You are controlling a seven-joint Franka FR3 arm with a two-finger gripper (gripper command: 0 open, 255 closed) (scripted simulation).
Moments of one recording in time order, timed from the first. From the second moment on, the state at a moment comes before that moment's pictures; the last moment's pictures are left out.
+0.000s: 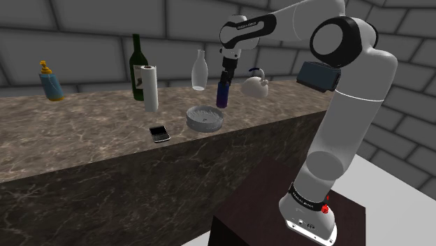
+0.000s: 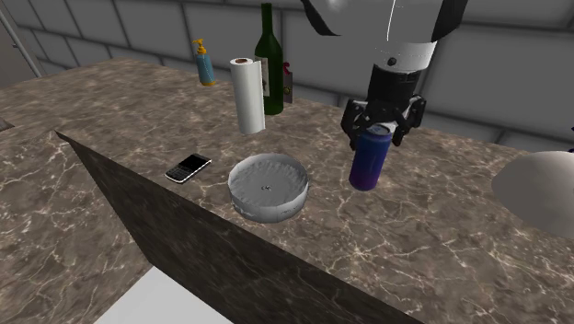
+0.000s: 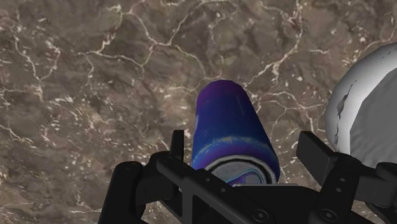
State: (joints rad) arm -0.07 0.07 -0.25 -1.82 0.03 1.90 -0.62
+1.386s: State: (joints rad) arm -0.07 0.06 -0.25 -1.78 0.03 1.85 -0.62
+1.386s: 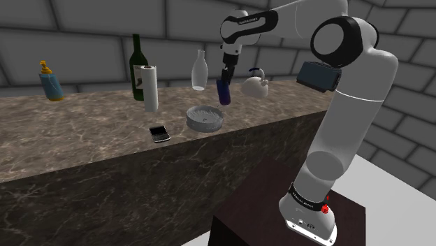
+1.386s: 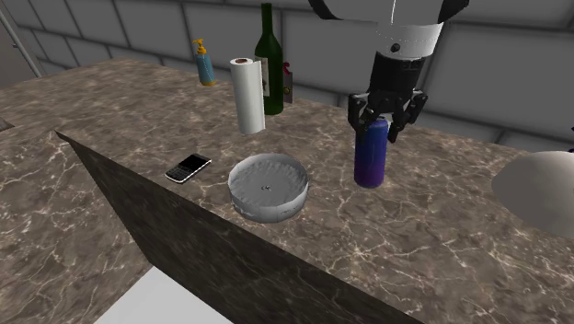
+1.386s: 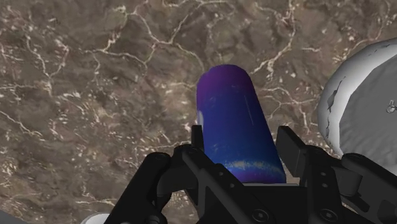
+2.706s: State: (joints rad) arm -0.06 0.05 -0.24 -1.53 0.03 1.59 -0.59
